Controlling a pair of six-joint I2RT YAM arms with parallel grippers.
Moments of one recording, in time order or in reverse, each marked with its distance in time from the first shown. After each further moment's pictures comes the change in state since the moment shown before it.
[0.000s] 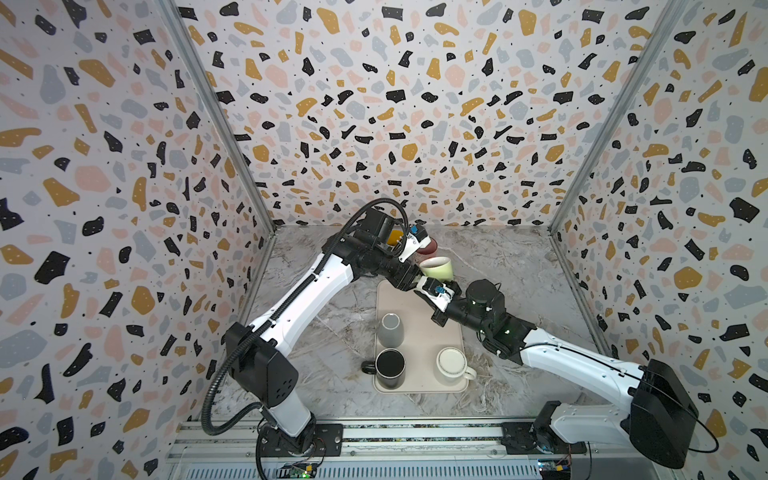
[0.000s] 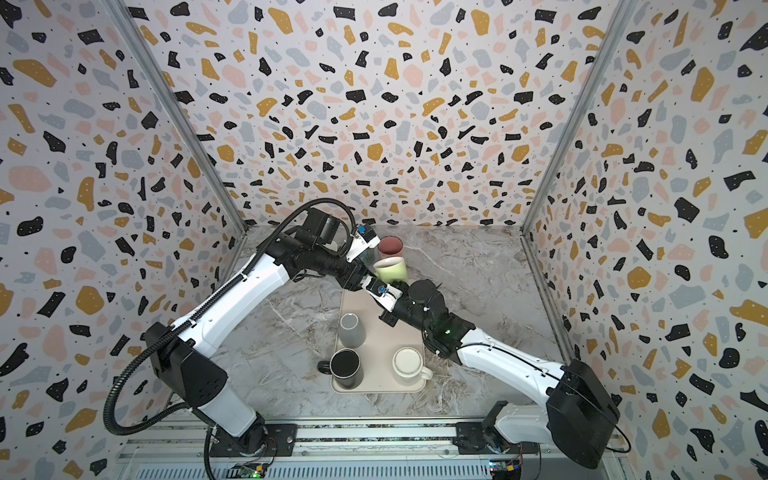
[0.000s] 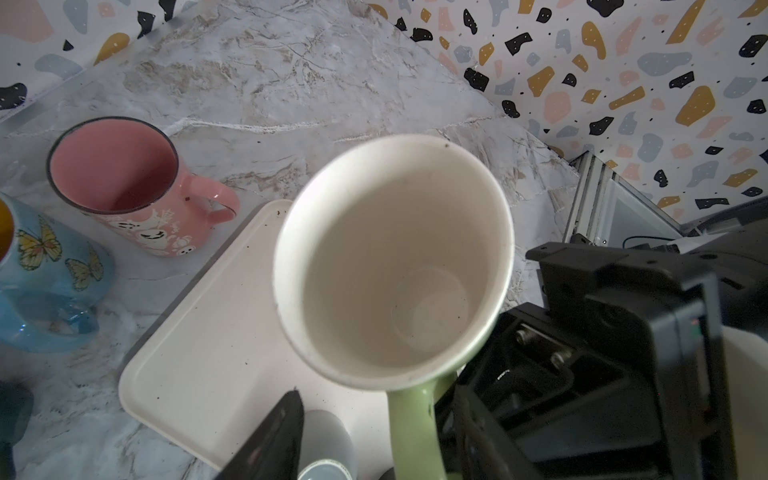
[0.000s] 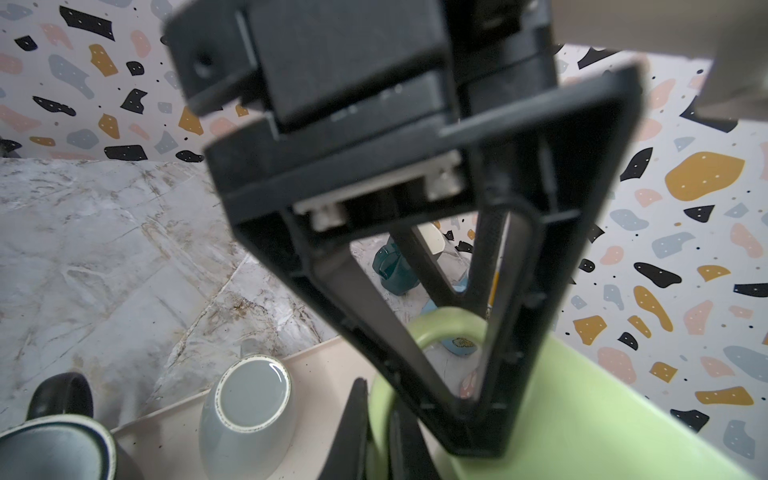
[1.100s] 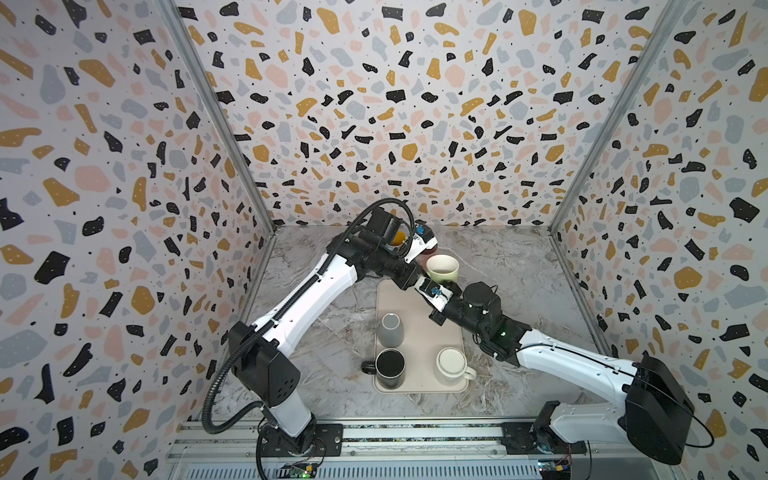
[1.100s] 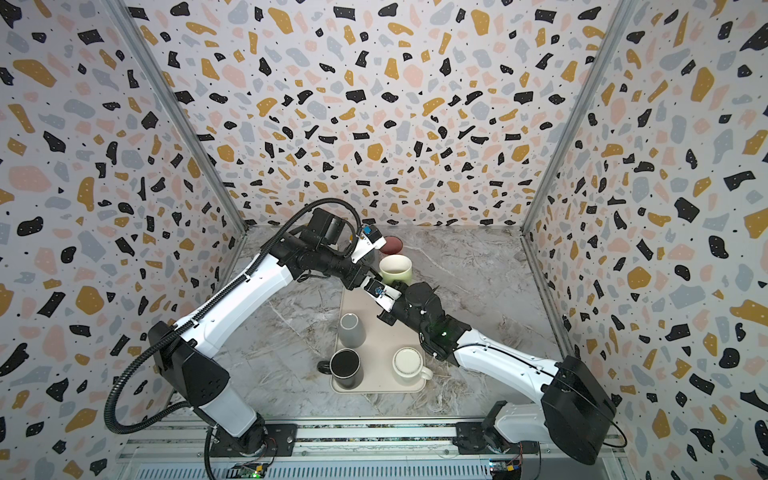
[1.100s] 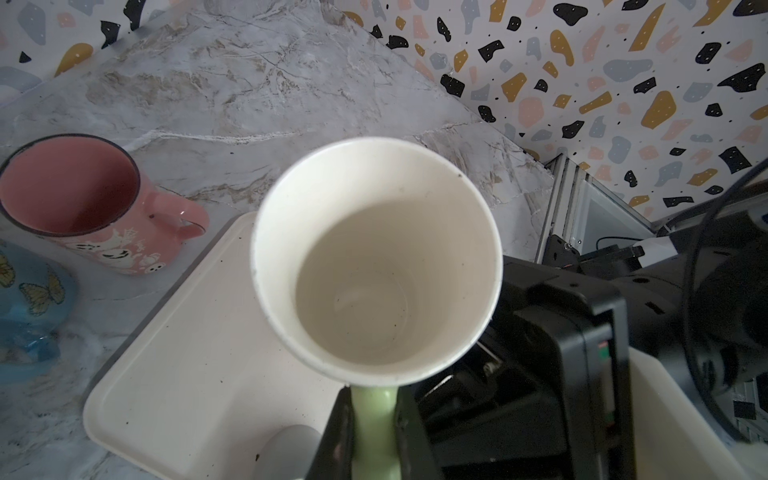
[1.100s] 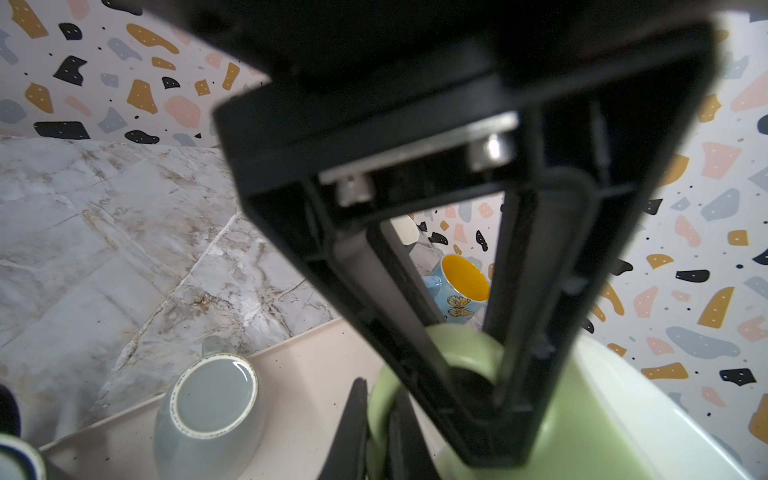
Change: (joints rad) left arm -0.031 0.009 0.026 0.007 0.016 -0.028; right arm 0.013 0.021 -0.017 0.053 0.127 -0.026
